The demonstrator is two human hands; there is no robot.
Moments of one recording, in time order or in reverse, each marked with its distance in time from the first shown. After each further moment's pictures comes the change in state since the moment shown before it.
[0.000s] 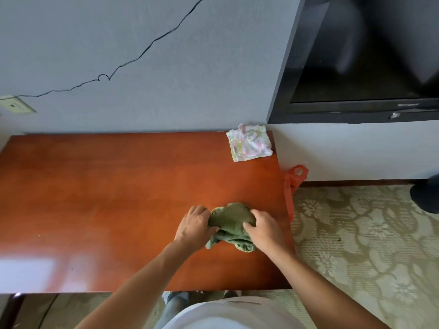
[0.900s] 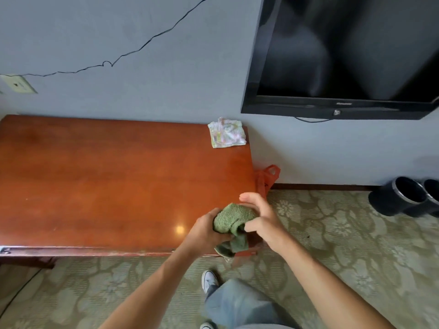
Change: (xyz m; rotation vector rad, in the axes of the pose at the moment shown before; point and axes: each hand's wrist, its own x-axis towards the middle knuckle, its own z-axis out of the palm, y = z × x) left_hand -0.134 0.111 0.049 -0.706 -0.003 0.092; right_hand -0.163 0.058 -0.069 0.719 -0.150 -0.248
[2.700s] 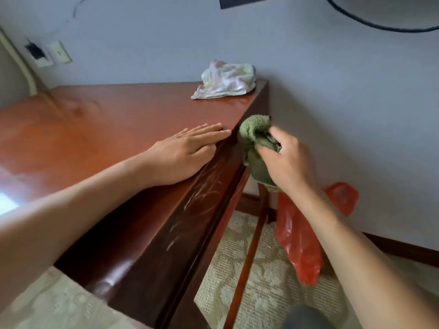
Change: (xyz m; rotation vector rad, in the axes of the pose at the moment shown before) left_hand 0.263 -0.048 0.160 0.824 0.383 -0.005; right_hand 0.357 0.280 -0.153 -0.286 0.324 -0.824
